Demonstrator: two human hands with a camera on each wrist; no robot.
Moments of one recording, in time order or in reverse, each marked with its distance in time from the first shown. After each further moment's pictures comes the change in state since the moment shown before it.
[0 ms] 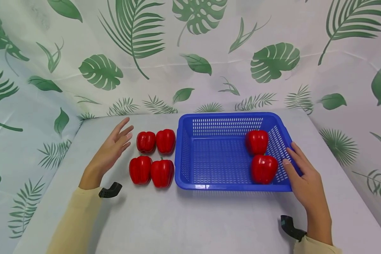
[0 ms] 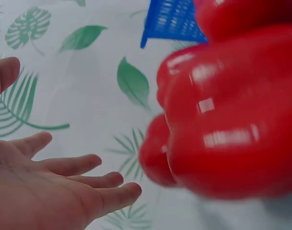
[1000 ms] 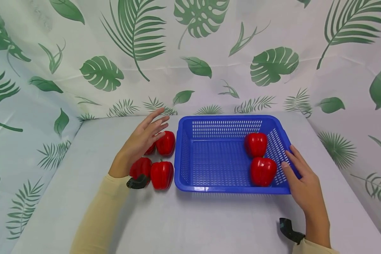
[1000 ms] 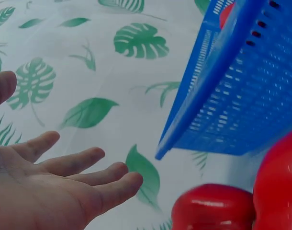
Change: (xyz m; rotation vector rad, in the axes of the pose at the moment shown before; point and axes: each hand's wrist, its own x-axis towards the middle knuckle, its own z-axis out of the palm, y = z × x) left_hand 0.037 0.051 0.082 -0.176 -0.111 0.104; right_hand -0.001 0.000 0.000 -0.013 -0.004 0.006
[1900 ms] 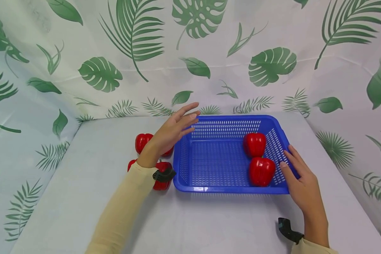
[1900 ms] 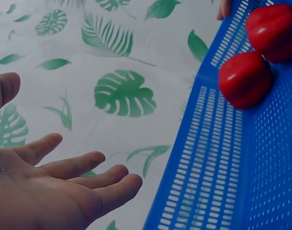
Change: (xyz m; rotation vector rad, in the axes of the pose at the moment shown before) left_hand 0.042 0.017 0.074 -0.023 -0.164 0.022; right_hand -0.001 0.000 0.001 -0.005 0.019 -0.018
